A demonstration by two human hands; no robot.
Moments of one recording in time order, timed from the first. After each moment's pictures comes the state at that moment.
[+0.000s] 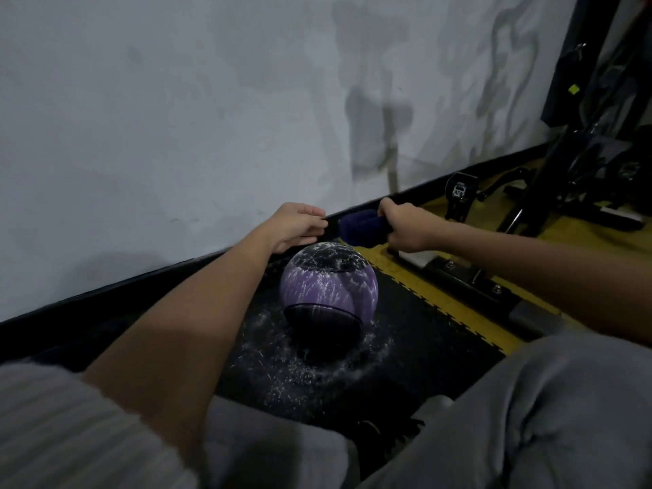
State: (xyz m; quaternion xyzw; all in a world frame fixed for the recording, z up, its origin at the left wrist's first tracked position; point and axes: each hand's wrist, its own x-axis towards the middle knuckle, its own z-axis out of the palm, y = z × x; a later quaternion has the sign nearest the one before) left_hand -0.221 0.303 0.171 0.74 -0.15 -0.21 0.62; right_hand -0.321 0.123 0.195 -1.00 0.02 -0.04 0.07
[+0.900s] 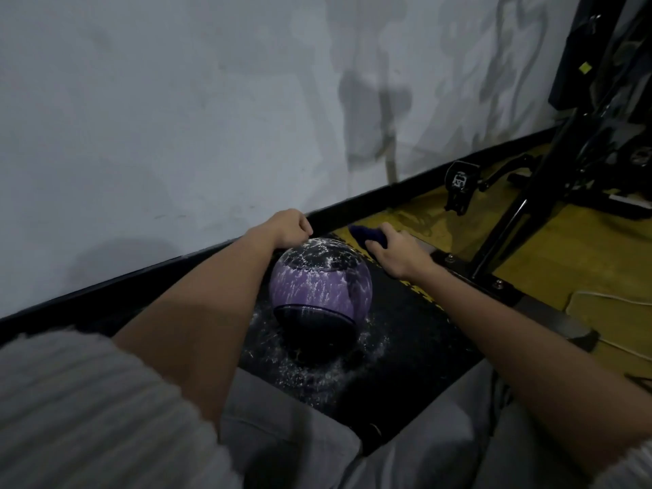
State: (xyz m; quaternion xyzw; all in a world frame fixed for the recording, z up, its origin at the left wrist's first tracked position) left_hand -0.189 0.283 0.152 0.93 -0.26 -0.10 0.26; right_hand -0.293 0.094 0.109 -0.96 0.13 -0.09 0.24
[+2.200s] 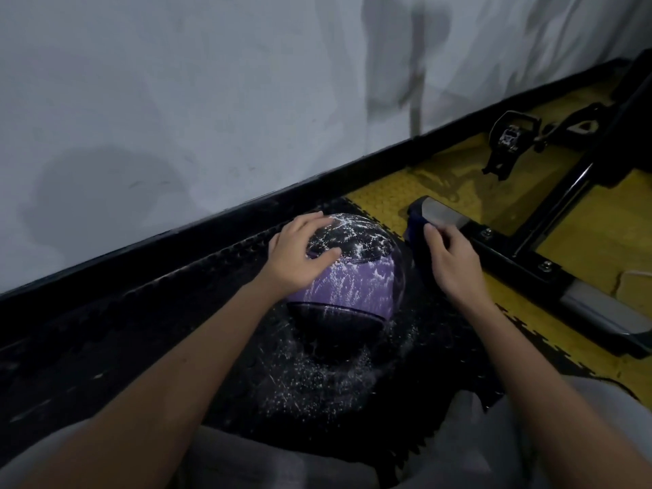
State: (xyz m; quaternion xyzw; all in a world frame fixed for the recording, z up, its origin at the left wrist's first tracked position) left_hand -0.172 0.307 0.056 0.86 -0.33 0.01 0.39; right_hand -0.276 0.094 0.056 -0.83 0.24 -0.23 0.45
